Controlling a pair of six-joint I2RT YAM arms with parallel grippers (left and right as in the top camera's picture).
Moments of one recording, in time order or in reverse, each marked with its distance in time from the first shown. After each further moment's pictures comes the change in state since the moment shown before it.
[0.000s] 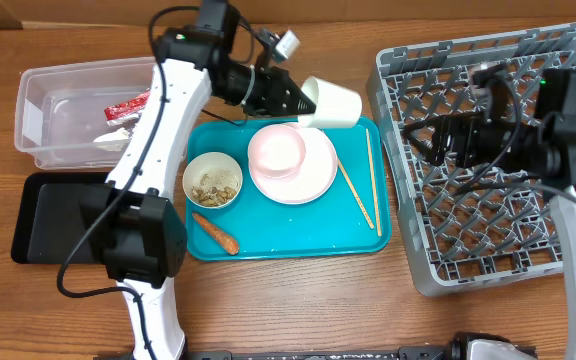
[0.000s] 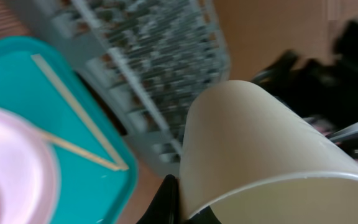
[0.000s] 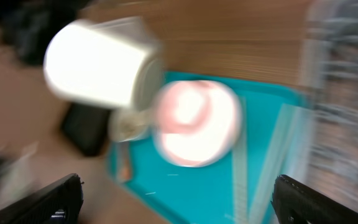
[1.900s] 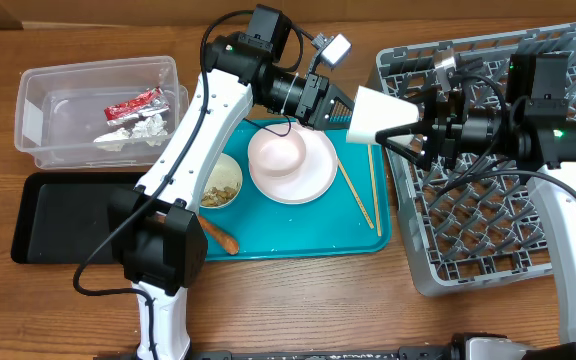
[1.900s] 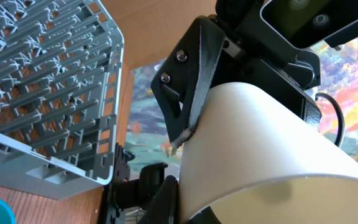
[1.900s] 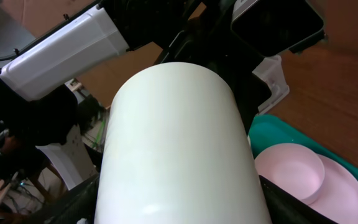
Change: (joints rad) left arm -0.166 0.000 0.000 0.063 0.338 -0.006; right arm 0.082 0.071 0.000 0.154 -0.424 -0.200
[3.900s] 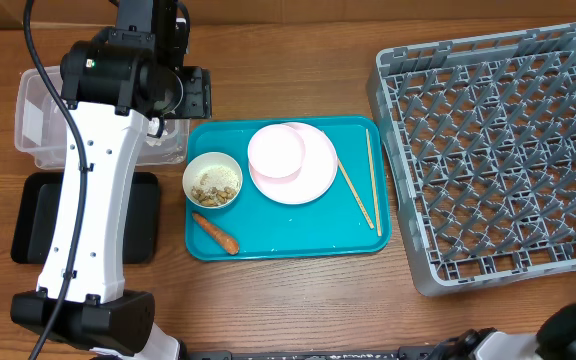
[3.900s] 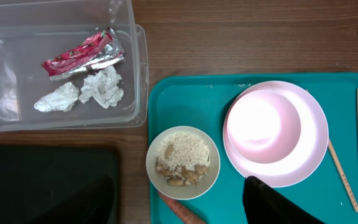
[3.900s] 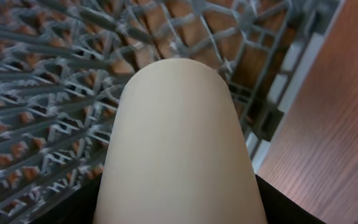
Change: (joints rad) left arm 0.222 -0.356 0.002 -0.242 -1.565 -0.207; right arm -0.826 0.163 0.204 -0.464 1.256 0.599
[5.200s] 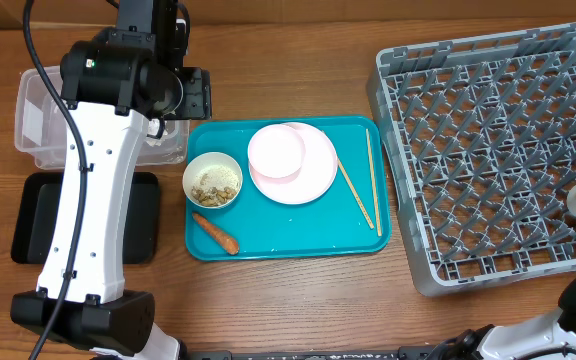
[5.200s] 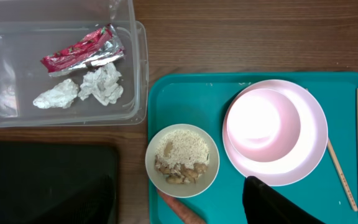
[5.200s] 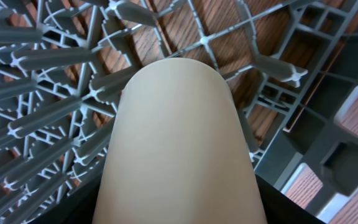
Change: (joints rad) left arm 0.000 0.000 0.000 -0.008 0.000 -0.011; right arm 0.073 0.190 -0.002 0.065 0.002 0.039
